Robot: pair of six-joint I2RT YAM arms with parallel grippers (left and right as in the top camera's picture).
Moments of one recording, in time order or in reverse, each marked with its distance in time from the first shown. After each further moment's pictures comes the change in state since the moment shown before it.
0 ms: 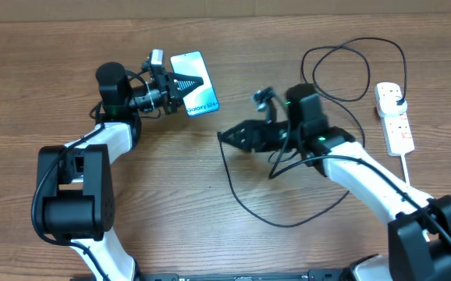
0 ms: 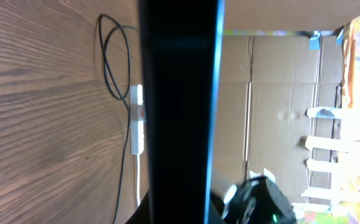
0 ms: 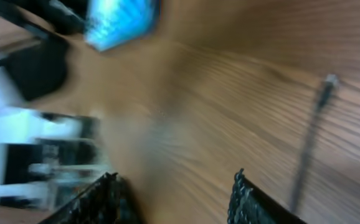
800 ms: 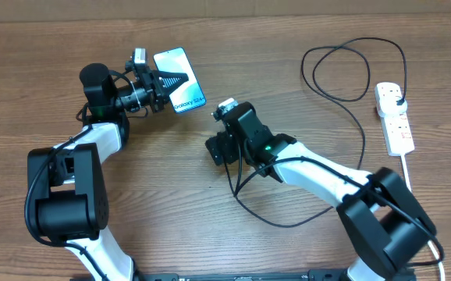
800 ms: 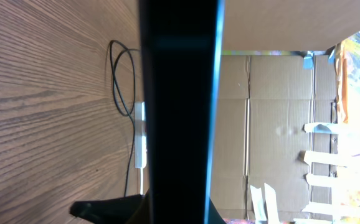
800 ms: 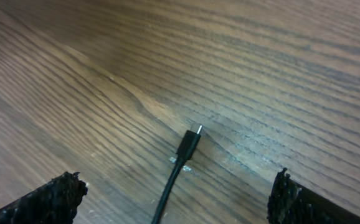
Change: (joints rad) left arm 0.074 0.000 0.000 -0.006 0.000 0.011; right arm 0.246 0.229 0.092 0.033 0.759 -0.356
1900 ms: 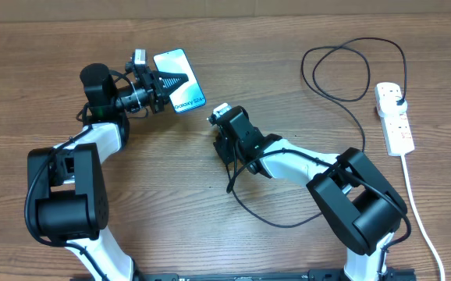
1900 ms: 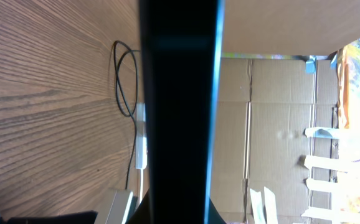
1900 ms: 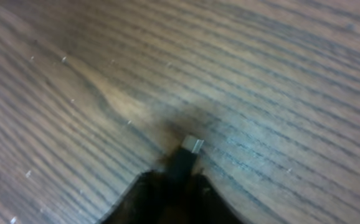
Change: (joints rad) left arm 0.000 0.000 0.000 -0.023 -0.011 0.003; right arm 0.000 0.161 0.036 0.050 0.036 -0.053
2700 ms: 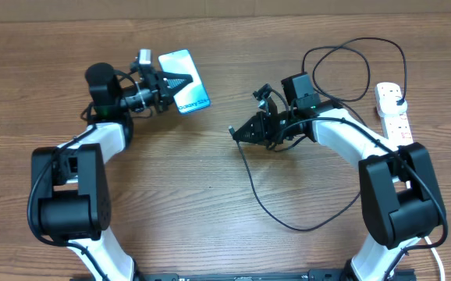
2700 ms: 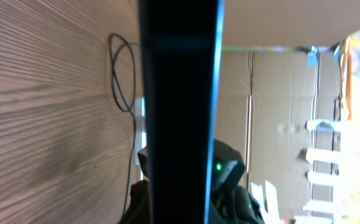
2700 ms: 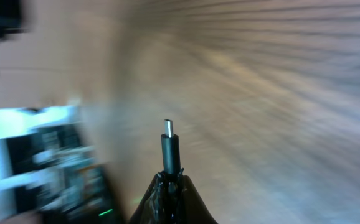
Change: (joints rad) left arm -0.036 0.000 0.000 0.016 0.000 -0.001; right arm -0.364 -0.082 0.081 -0.328 -0.988 0.237
